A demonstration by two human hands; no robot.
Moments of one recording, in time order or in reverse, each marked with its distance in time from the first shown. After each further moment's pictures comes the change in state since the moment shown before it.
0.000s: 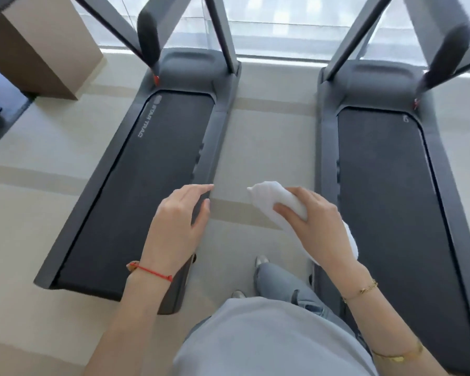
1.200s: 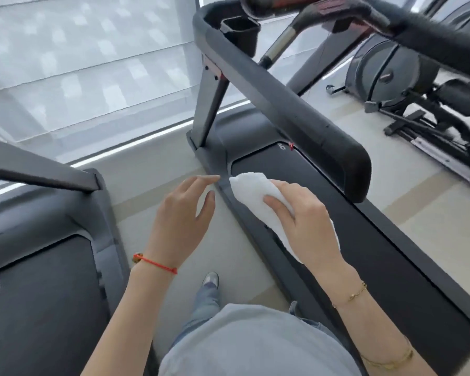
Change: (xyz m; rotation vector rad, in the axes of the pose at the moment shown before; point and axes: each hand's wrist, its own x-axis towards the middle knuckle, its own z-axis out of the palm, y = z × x) left_hand 0.582 0.120 0.178 -0.267 -0.244 0.665; right_hand 0.414 0.136 -0.108 -0.155 0.619 0.280
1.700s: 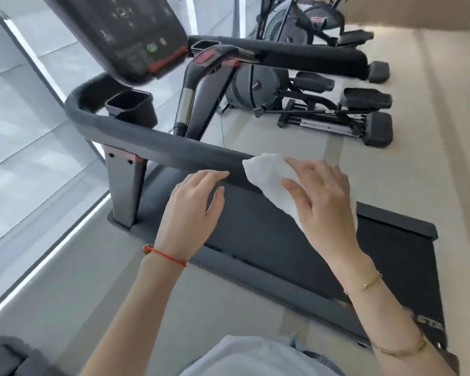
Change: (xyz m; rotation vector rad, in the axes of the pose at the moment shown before) left_hand 0.230 -0.028 0.041 -0.203 -0.275 0.563; right_hand 0.112 -0.003 -0.001 -0.528 0.590 0.238
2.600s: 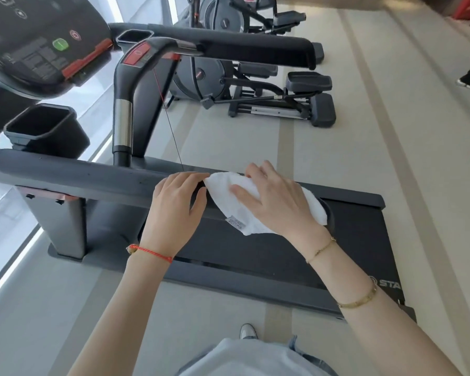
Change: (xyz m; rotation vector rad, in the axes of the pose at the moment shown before) left_hand 0.101 -0.056 0.067 -0.016 -0.188 0.112; right_hand 0.065 0.039 0.071 -0.326 -0.418 0.177
